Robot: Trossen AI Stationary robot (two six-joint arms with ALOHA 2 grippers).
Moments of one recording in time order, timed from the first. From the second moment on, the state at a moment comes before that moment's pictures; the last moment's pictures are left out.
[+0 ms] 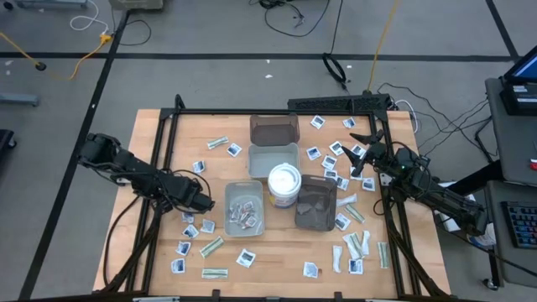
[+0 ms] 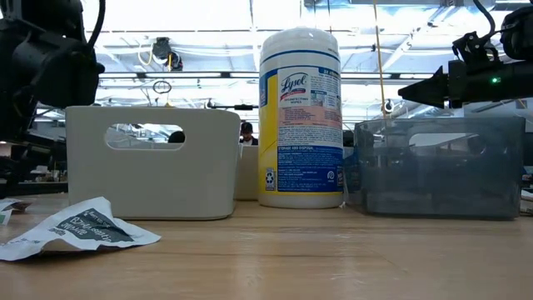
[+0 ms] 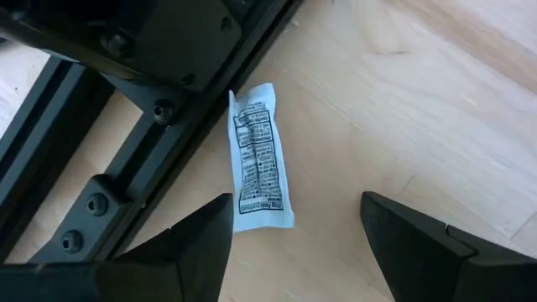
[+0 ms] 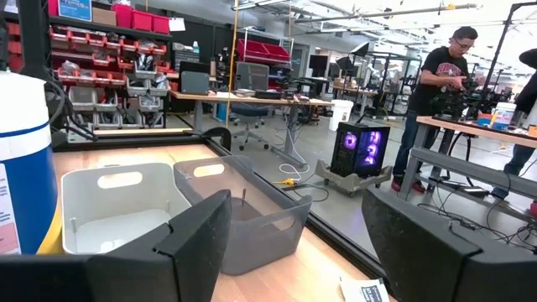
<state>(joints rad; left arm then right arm) -0.30 1.43 0.58 -1.15 0.03 -2.53 -0.54 0.01 0.02 0.07 0.03 -0.12</state>
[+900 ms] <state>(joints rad) -0.35 1.45 0.58 -1.07 -0.02 -2.52 -0.54 0.01 0.02 0.07 0.03 -0.12</state>
